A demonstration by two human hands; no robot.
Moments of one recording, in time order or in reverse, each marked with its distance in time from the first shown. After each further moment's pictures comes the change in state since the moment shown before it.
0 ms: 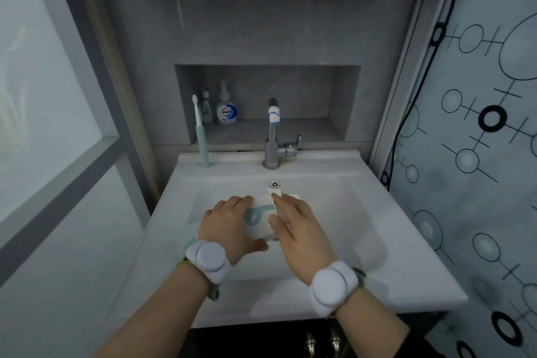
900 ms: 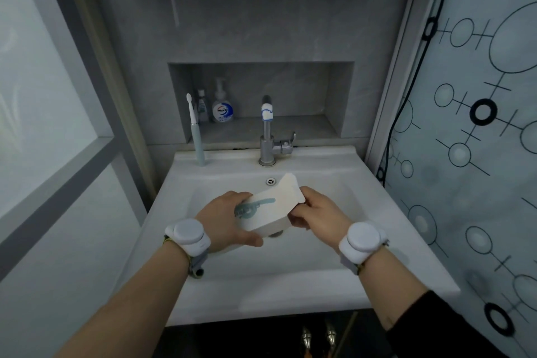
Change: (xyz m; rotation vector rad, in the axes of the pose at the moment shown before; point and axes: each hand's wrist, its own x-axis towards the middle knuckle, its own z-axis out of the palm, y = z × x) left_hand 0.009 0.003 -0.028 -0.220 -0.259 0.042; right_hand 0.028 0.021 -0.045 0.328 -0.175 0.215
